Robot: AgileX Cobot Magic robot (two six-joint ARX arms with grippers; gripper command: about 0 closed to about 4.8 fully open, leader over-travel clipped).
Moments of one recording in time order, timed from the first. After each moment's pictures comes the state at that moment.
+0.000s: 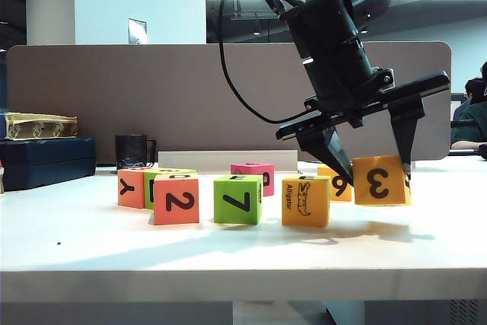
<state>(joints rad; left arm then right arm) -0.91 2.23 1.92 -0.72 0.06 -0.45 0.02 0.01 0.09 -0.23 -0.49 0.26</state>
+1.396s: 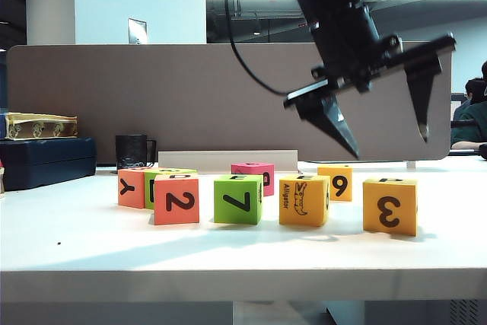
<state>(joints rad) -0.91 2.26 2.13 -0.90 0.09 -0.40 0.02 0.01 0.09 -0.22 -0.49 0.26</state>
